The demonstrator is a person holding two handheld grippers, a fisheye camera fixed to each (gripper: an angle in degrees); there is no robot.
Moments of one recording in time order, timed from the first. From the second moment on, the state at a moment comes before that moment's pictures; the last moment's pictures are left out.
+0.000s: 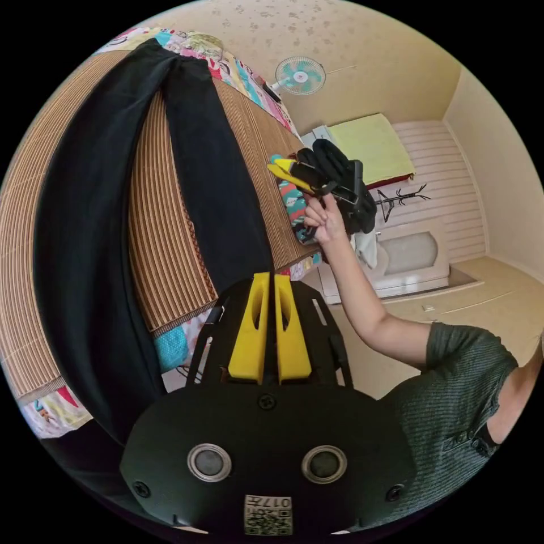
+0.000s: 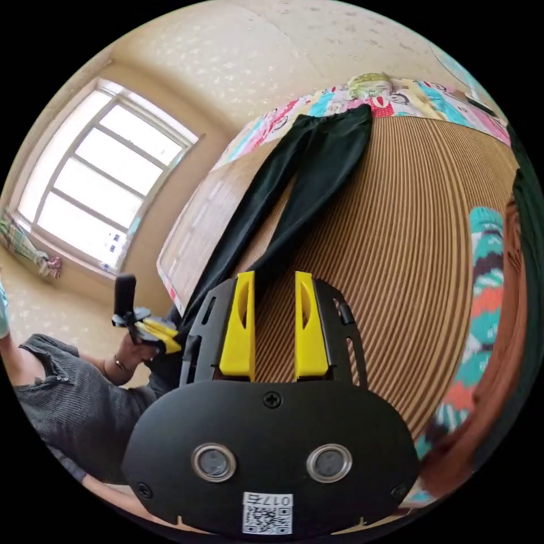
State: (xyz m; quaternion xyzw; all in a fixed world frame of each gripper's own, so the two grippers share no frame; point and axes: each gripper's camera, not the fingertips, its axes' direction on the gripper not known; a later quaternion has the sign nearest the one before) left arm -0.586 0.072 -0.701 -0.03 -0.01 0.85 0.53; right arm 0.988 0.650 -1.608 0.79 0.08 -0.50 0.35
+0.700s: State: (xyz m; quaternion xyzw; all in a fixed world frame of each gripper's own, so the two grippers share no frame) left arm -0.558 -0.039 -0.713 -0.05 0.04 0.79 0.61; right arm 0.856 0.768 -1.922 0.79 -0.22 -0.47 0.31
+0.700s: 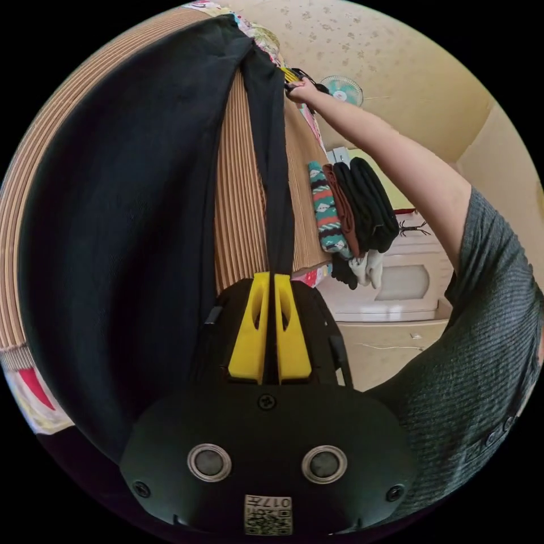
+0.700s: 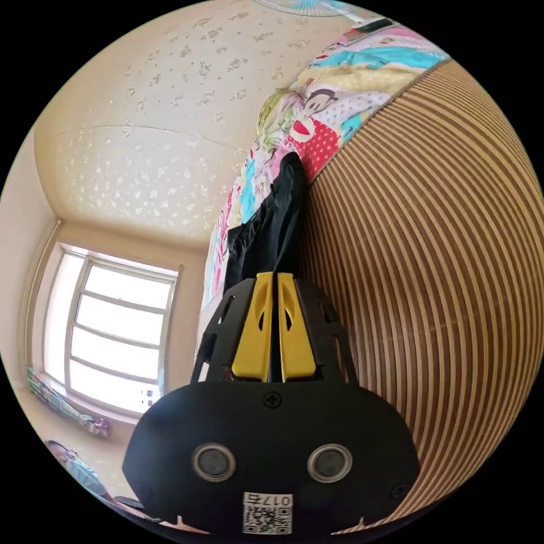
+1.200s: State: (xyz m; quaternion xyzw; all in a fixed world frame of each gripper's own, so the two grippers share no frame) left arm -0.610 -0.121 -0.839 0.08 0.18 0.70 0.69; right arm 0.576 0.811 -1.806 0.84 0.09 -0.45 0.30
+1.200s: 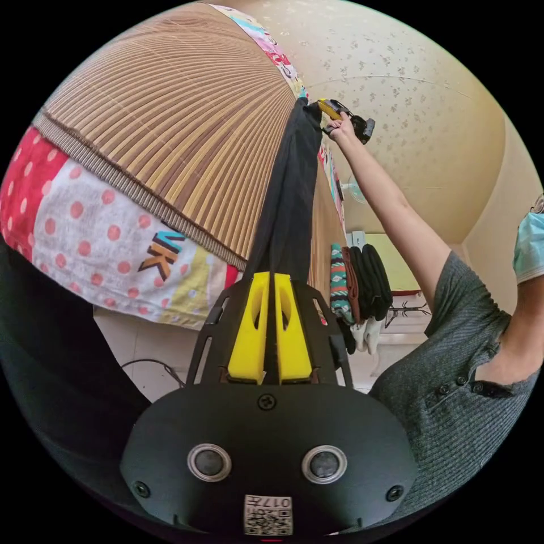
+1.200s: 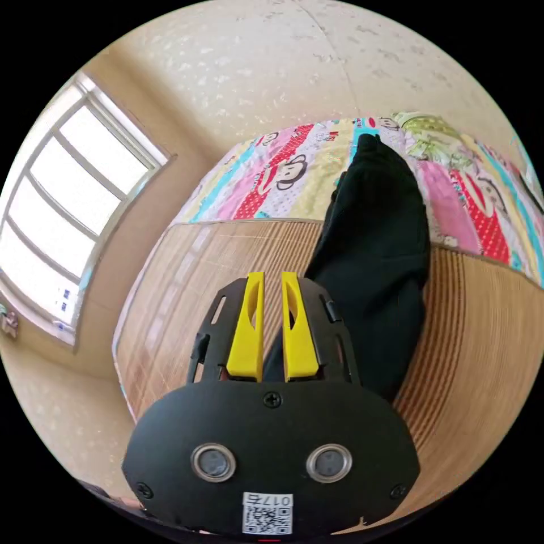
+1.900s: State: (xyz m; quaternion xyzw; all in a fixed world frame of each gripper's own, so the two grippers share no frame) left arm -0.626 -0.061 -0.826 0.14 0.02 0.79 0.60; right arm 0.865 0.514 -1.582 0.66 -0.11 -0.59 0.45
